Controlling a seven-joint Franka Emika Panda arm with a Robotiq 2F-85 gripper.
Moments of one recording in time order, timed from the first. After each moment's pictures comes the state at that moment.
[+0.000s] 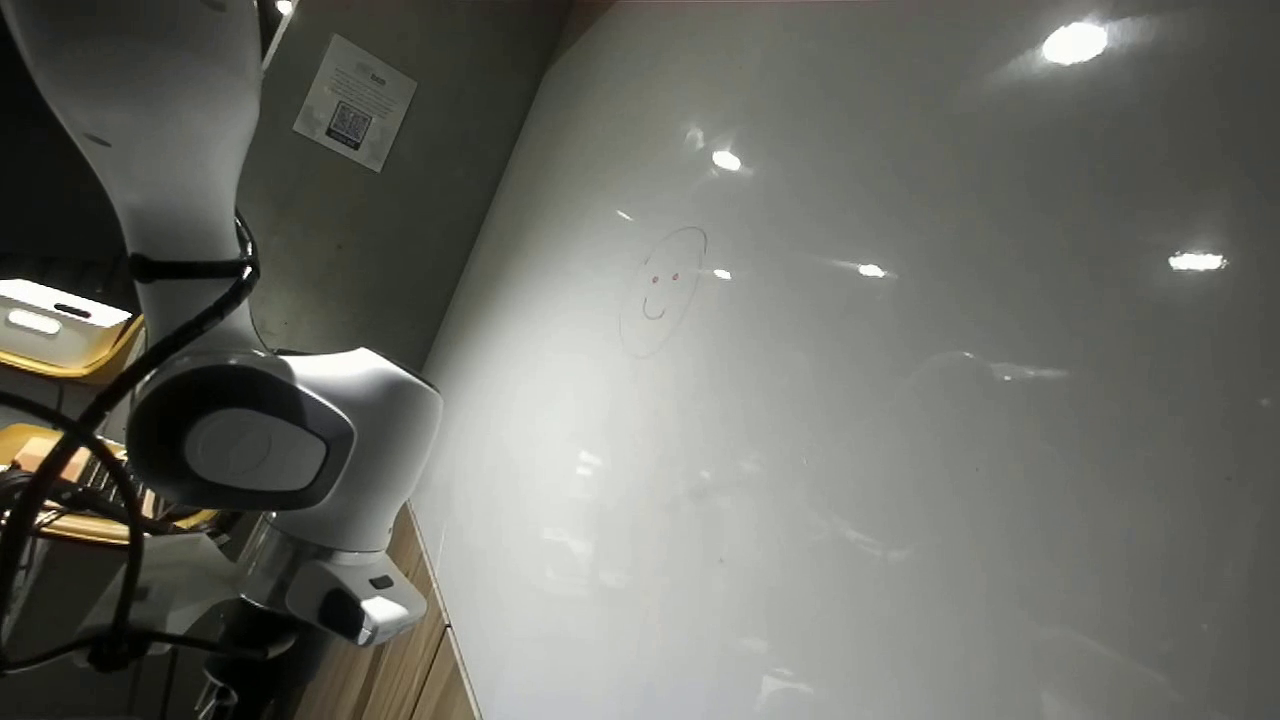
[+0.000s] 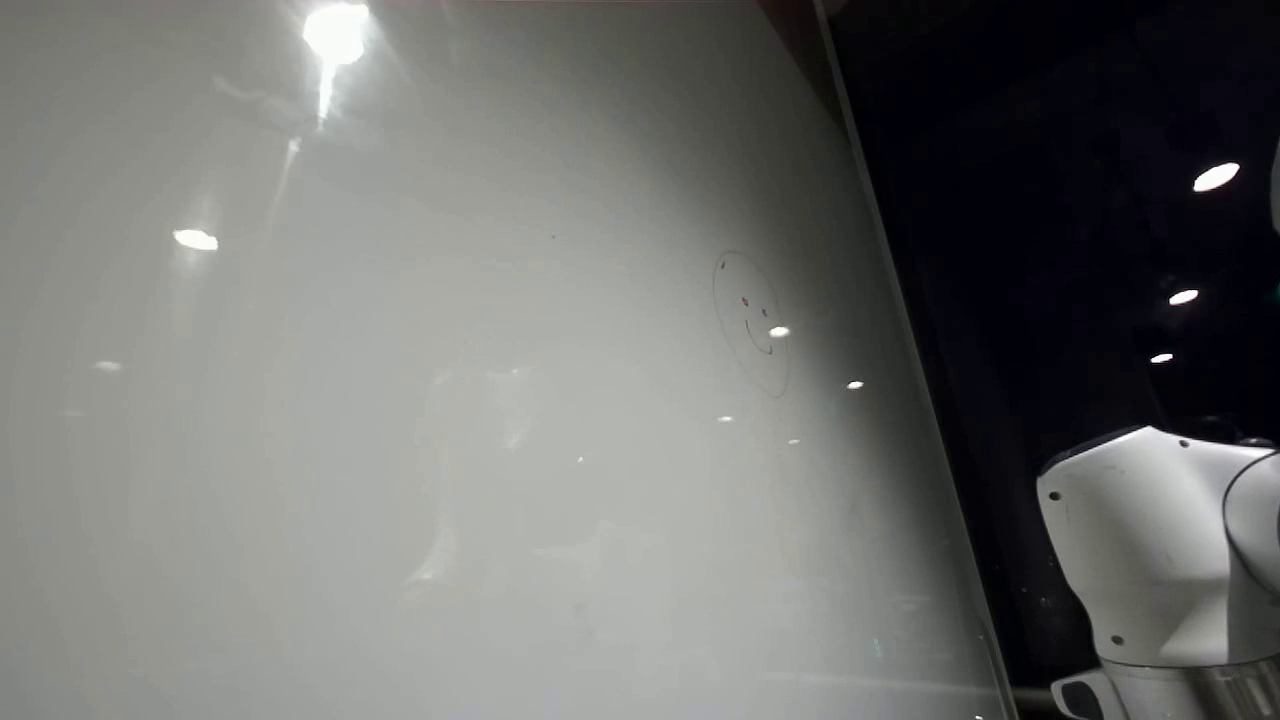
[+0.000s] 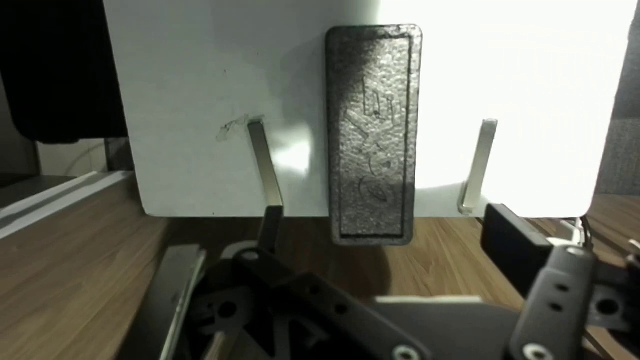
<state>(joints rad) -0.02 -0.15 0.08 -2.79 -0.13 2.57 0.16</state>
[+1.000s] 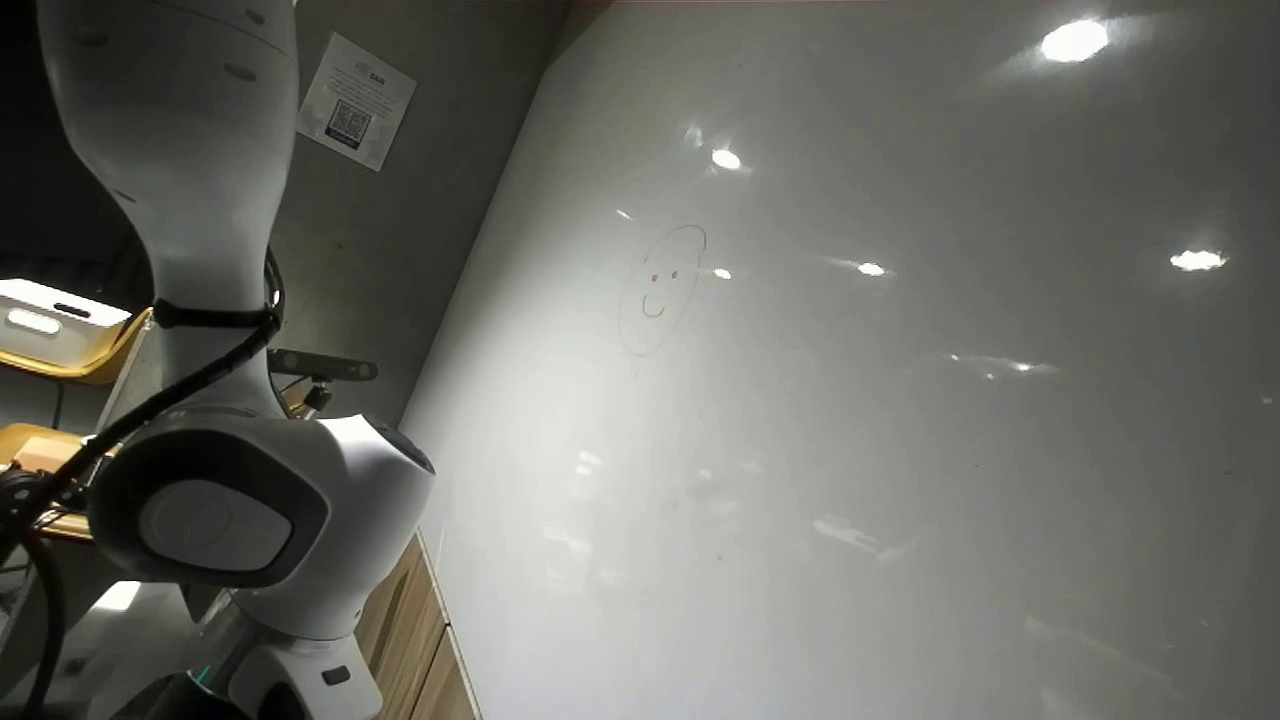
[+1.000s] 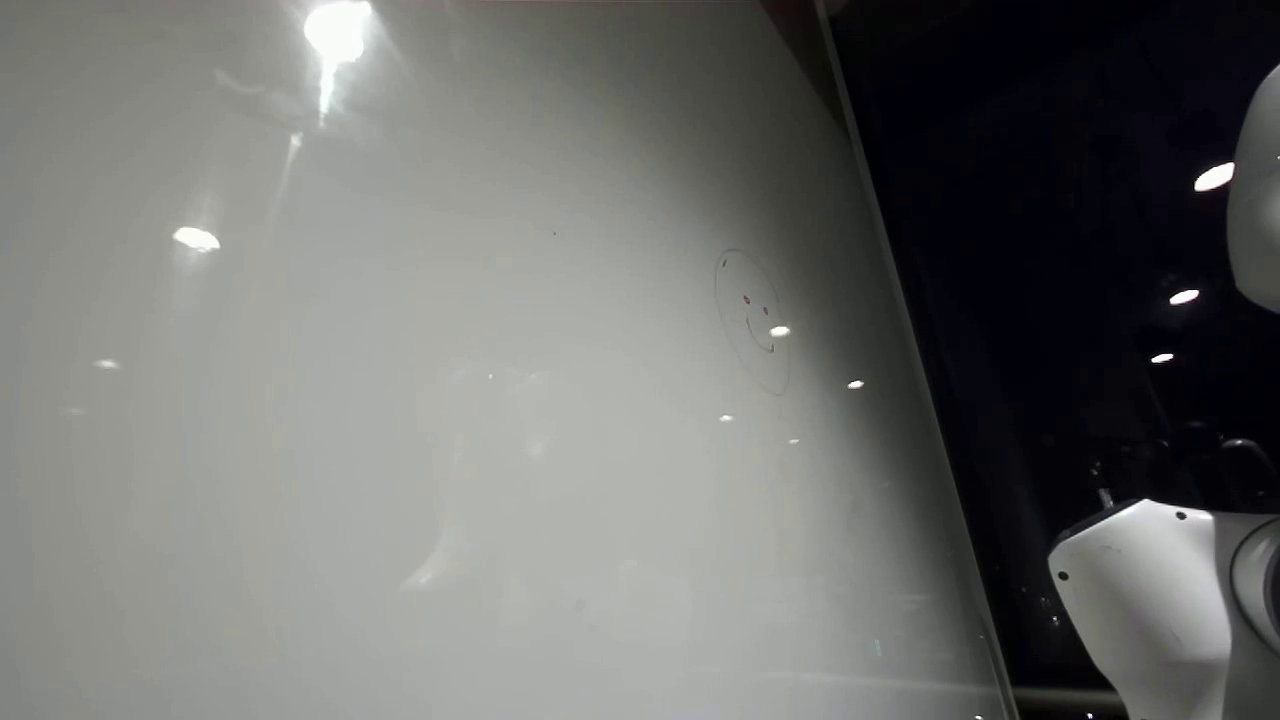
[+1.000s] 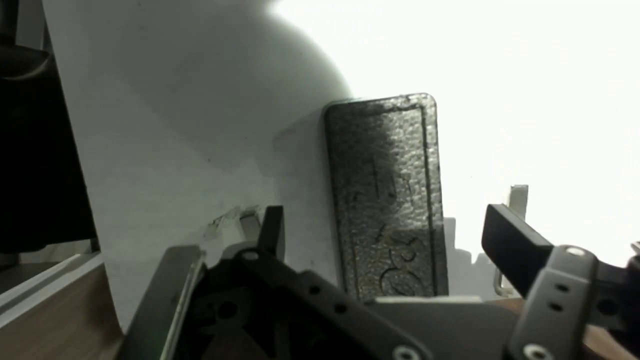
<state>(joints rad) 0.00 -0.02 0.02 -2.78 -0.03 2.57 0.13</state>
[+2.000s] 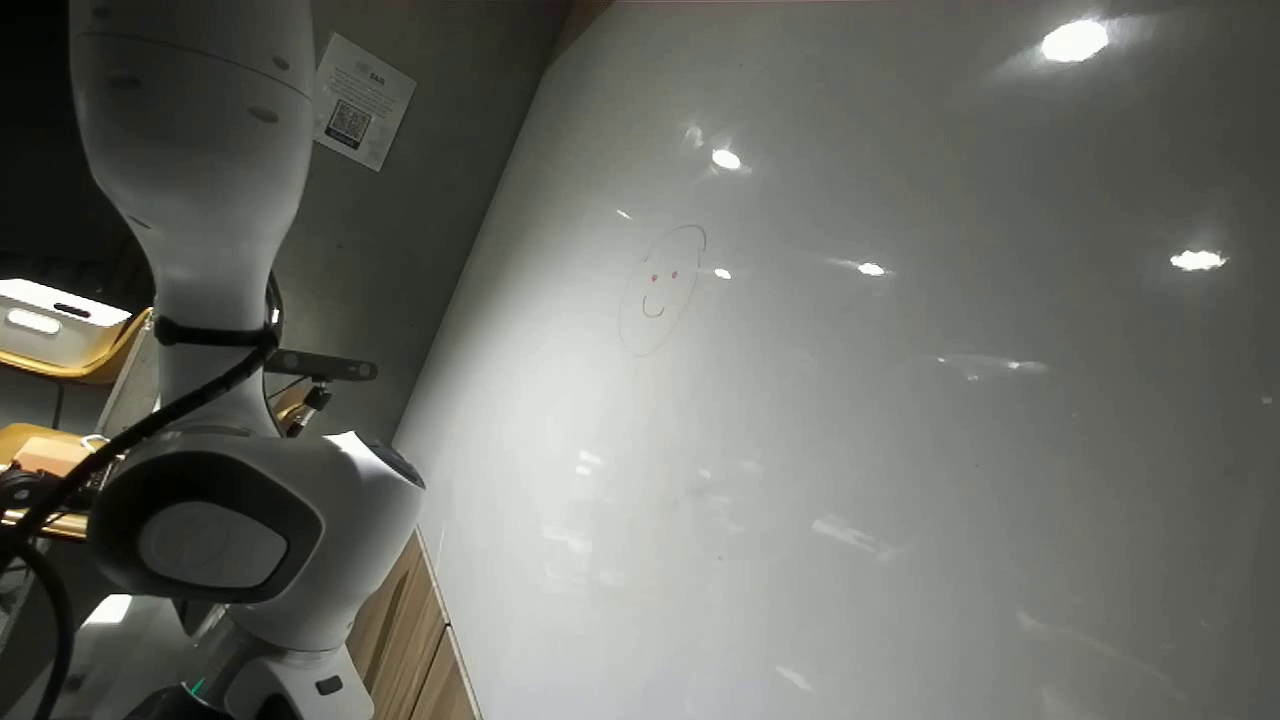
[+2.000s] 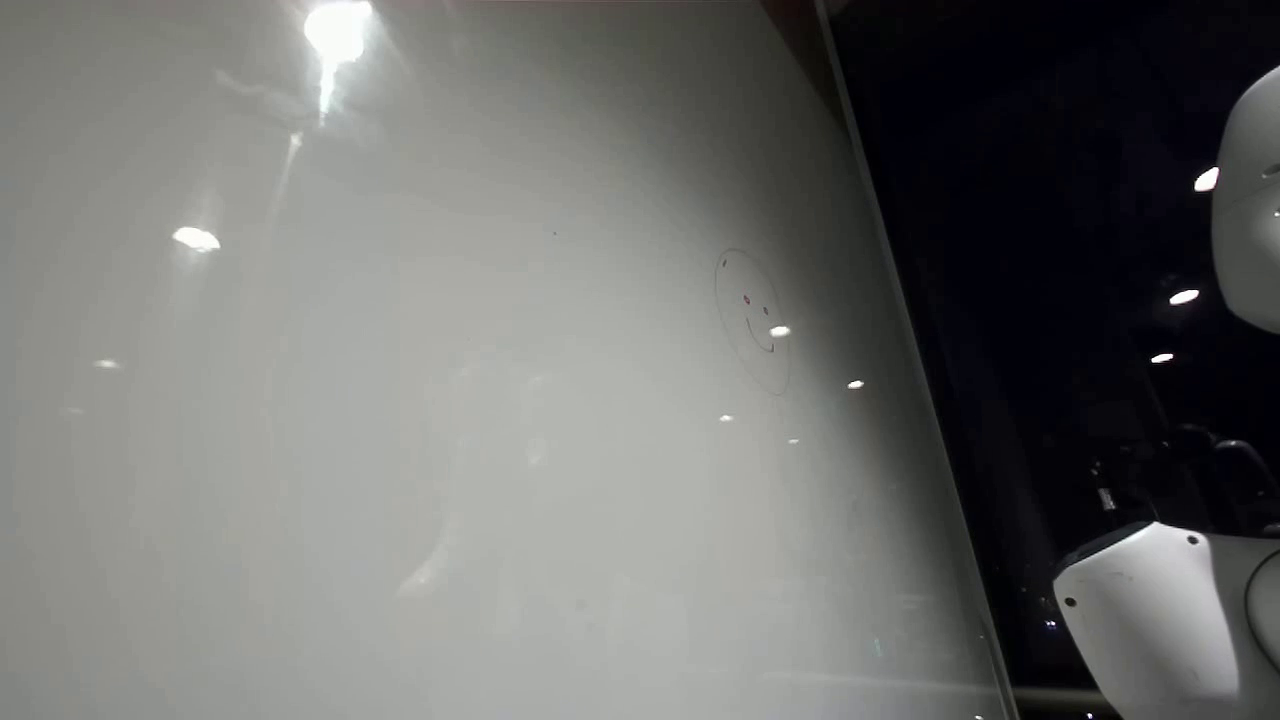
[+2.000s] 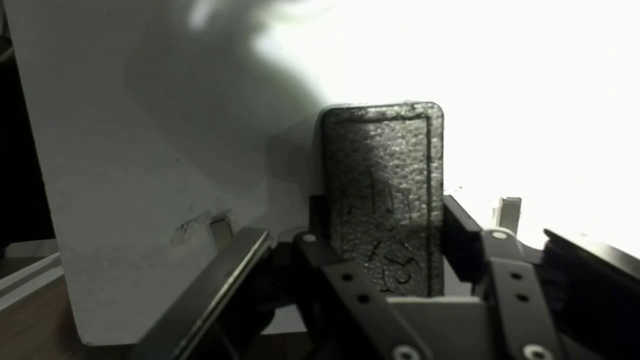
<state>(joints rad) 0.02 0.04 0.03 -2.78 -0.03 2.61 0.13</state>
